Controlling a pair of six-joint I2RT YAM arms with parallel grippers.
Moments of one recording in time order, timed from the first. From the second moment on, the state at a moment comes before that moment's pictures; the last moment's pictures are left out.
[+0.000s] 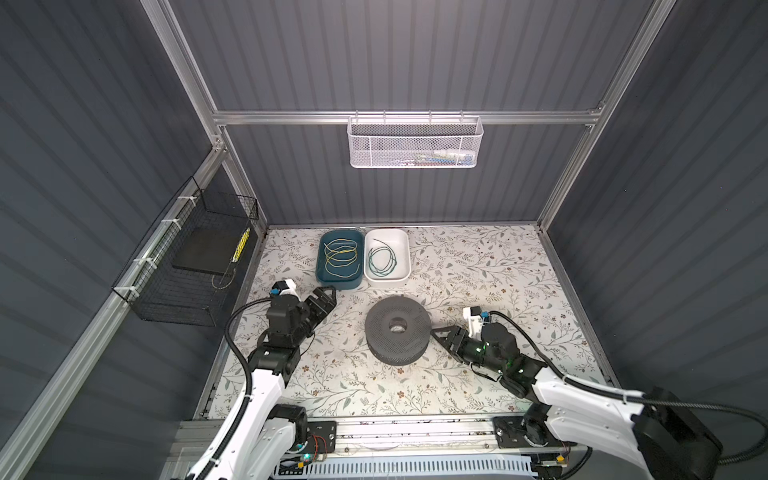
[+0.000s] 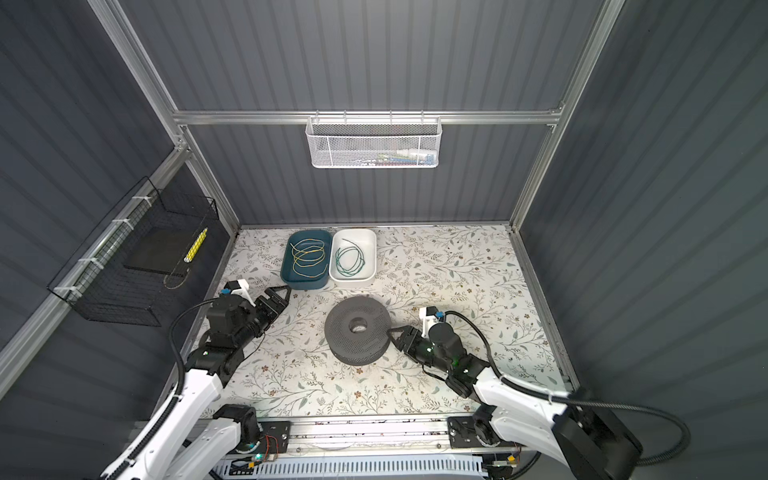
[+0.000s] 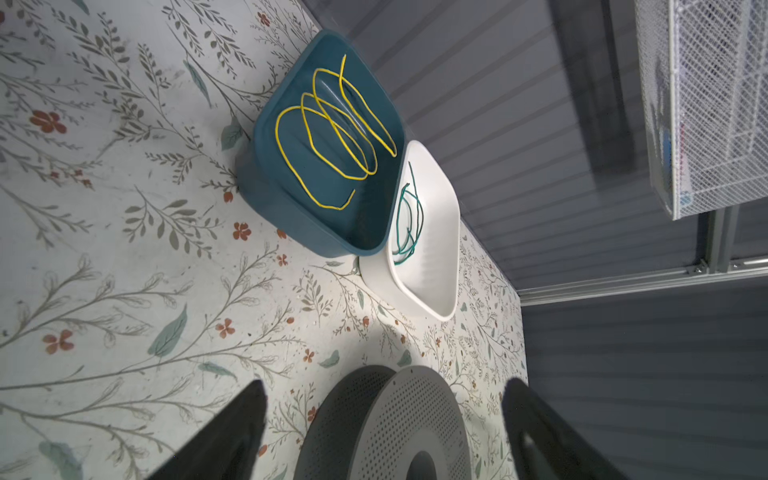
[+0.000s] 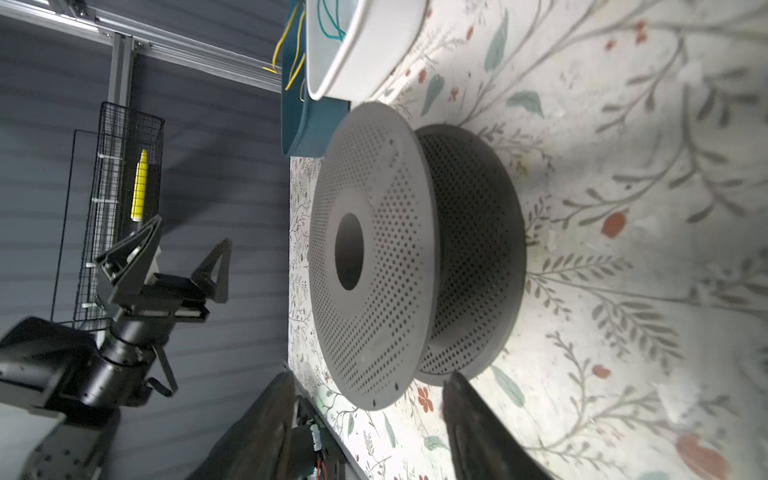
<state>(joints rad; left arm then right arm) -0.16 0.89 0.61 -0.16 0.13 -0.86 0.72 0.93 0.27 0.26 -0.16 1.13</state>
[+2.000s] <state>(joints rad) -0.14 2.07 1.38 0.15 0.22 -1.06 0.56 0.63 0.22 -0.11 -0.13 0.96</state>
